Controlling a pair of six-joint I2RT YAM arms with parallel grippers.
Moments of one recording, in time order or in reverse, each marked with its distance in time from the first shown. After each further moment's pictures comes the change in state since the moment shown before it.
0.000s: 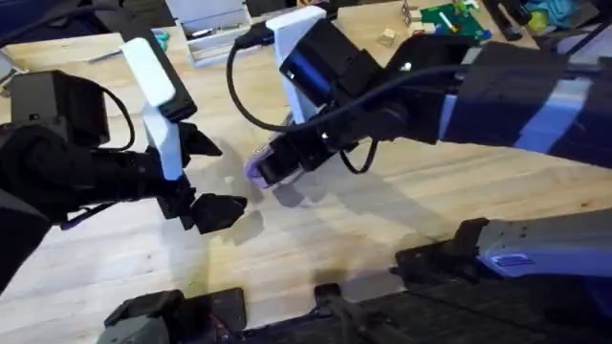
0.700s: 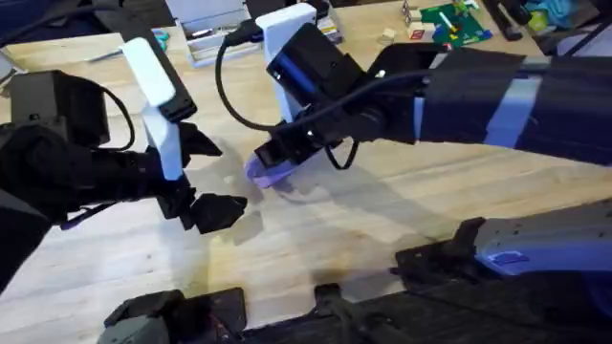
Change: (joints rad) left arm 0.000 0.000 0.000 0.000 0.000 0.000; right arm 0.003 0.069 0.000 0.125 0.051 0.007
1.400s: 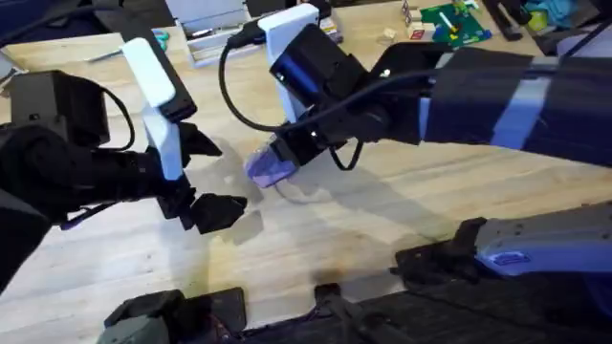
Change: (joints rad) left arm 0.000 0.000 0.000 0.000 0.000 0.000; right arm -0.001 -0.017 -0.003 -0.029 0.018 -0.001
